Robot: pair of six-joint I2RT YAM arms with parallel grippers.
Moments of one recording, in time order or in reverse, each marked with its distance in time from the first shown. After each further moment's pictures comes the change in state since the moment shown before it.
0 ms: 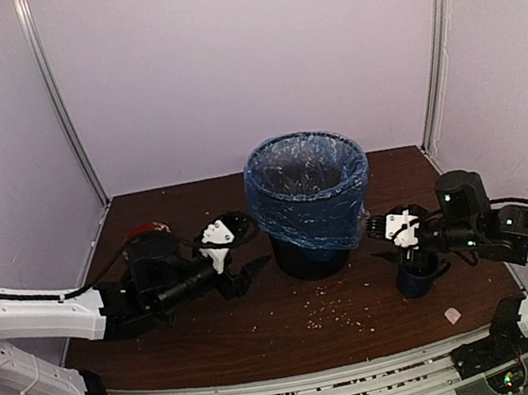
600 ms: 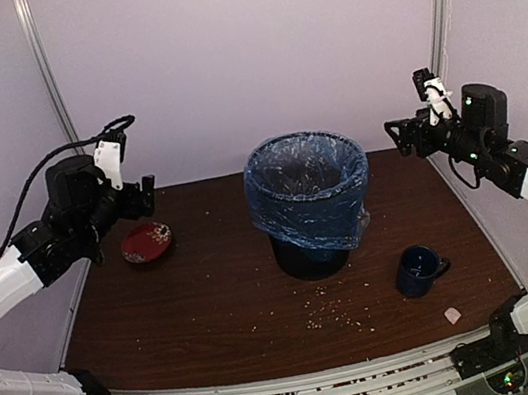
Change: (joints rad) left arm 0.407 -0.219 0.351 -0.635 -0.378 -0.140; right arm -0.415 0.195 0.390 0.150 0.082 0.684
